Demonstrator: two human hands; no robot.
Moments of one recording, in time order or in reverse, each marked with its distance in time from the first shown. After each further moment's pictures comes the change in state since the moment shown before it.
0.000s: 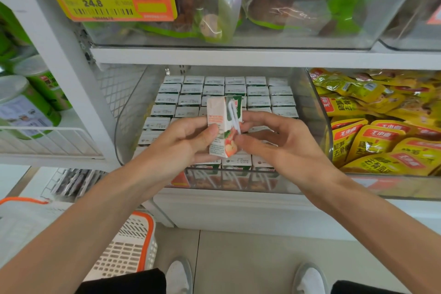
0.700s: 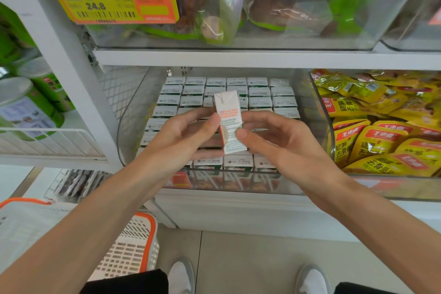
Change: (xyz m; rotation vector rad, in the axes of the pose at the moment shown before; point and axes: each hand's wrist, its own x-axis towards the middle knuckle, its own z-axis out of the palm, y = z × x) left_hand 0.004 0.000 -0.001 -0.079 0.116 0.034; right_hand -0.003 -0.004 0.000 -0.025 -0.046 -0.047
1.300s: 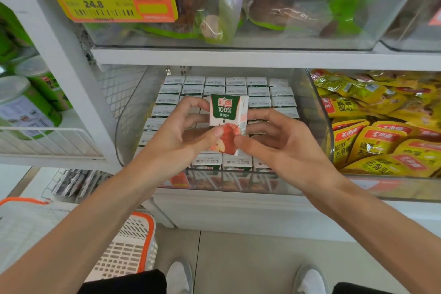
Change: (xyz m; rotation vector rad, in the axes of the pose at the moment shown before) left_hand -0.003 0.004 -0.002 0.262 0.064 0.083; right_hand 0.000 0.001 0.002 0.037 0.007 0.011
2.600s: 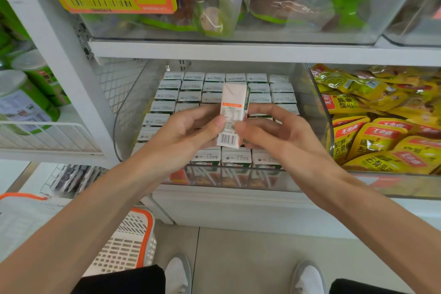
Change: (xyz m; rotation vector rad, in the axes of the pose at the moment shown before) left_hand -0.002 0.001 0.006 -0.080 -0.141 0.026; right_hand -0.001 -0.004 -0.002 0.086 -0.004 0.086
